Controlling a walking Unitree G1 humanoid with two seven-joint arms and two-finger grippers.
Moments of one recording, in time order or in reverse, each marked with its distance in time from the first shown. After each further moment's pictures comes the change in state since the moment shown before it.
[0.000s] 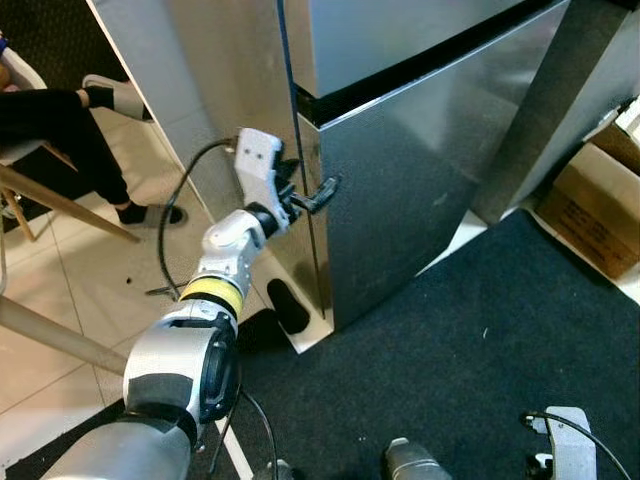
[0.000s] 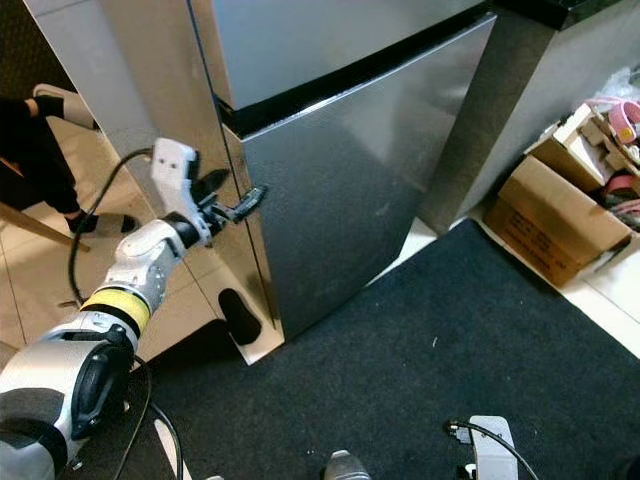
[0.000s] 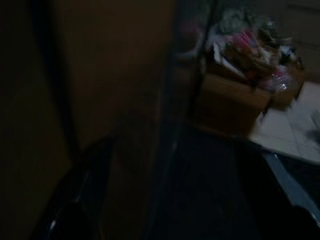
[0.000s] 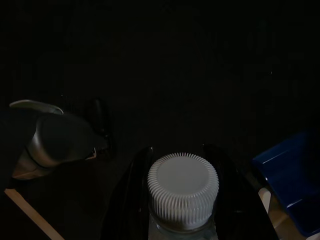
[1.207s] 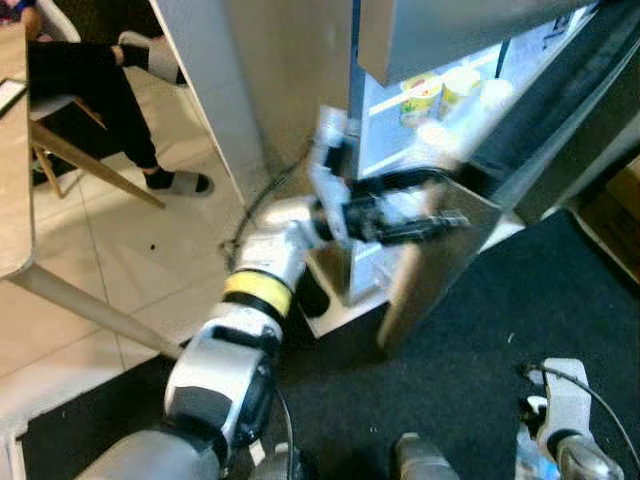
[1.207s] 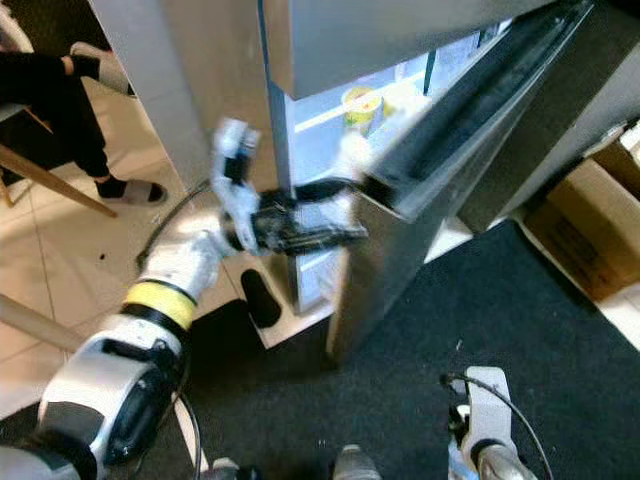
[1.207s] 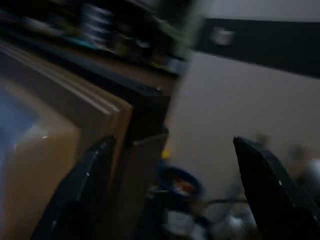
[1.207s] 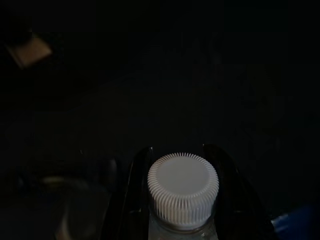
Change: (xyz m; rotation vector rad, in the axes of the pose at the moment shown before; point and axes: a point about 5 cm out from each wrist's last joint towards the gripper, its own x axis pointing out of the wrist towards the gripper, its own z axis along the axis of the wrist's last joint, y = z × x) left arm 0.028 -0.116 0.045 -0.203 -0.252 -1.055; right arm 0.007 0.006 0.056 0.024 -0.179 0.011
